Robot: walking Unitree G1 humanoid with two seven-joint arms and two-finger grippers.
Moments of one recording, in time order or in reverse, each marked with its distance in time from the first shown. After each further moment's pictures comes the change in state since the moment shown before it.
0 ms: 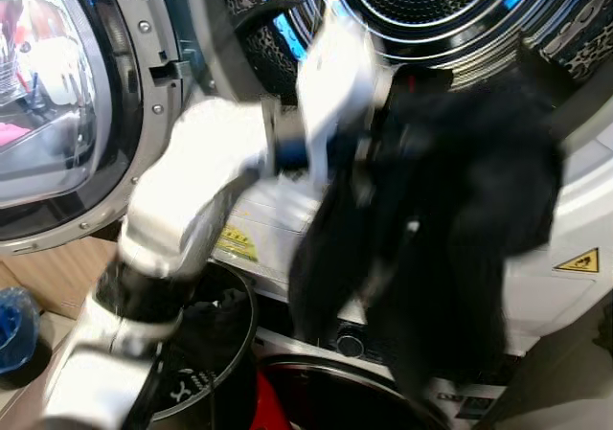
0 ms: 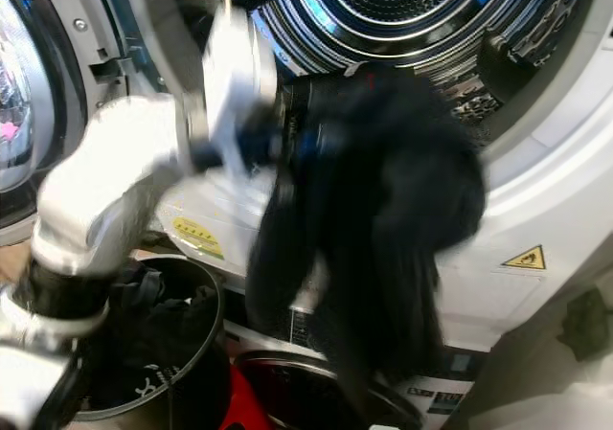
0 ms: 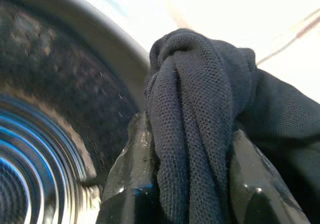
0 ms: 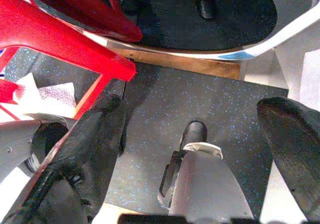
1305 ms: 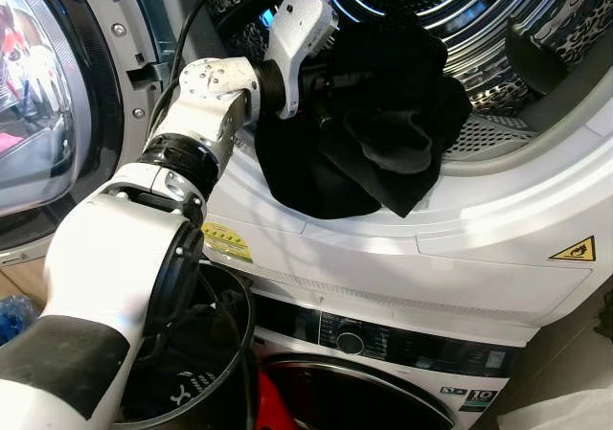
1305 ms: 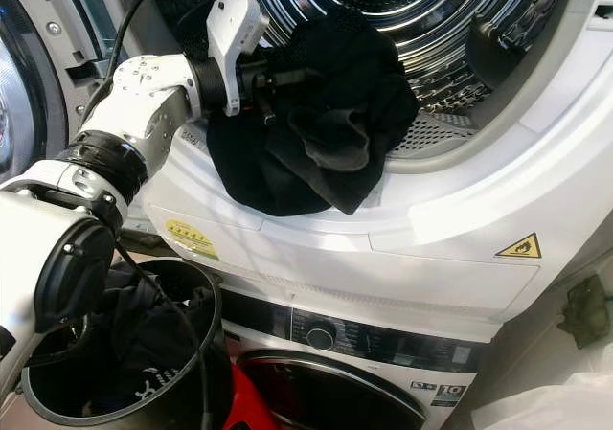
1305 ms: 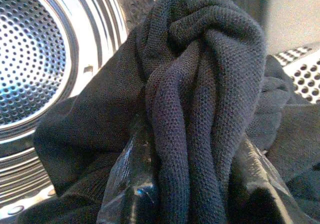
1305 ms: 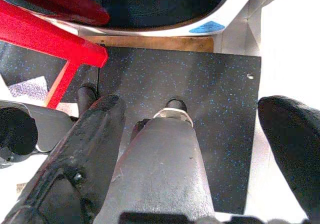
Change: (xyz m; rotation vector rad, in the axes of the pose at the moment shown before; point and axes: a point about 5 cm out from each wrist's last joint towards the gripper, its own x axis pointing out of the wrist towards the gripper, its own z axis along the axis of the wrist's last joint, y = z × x) left arm -0.046 0.057 -0.094 -0.209 0.376 0.244; right arm -0.012 -0.037 -0.033 0.050 0.021 -0.110
